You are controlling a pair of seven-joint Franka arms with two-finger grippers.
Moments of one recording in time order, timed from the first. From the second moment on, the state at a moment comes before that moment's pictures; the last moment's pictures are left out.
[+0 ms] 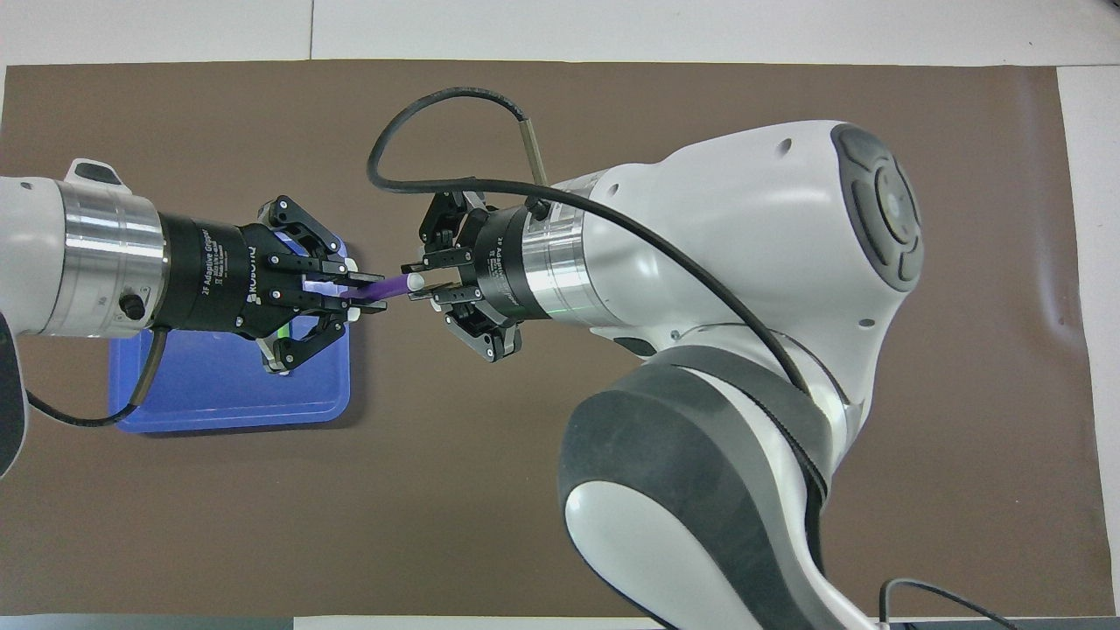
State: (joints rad) left arm -0.03 -0.13 -0.24 -1.82 -0.67 1.82 -1.75; right arm 0.08 0.23 0.60 -1.51 0.53 2.18 1.66
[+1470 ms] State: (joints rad) left arm 0.23 -0.20 -0.23 -2.08 -0.47 1.79 -0.52; right arm 0.06 0.04 0.07 -1.86 0.32 2.01 1.24
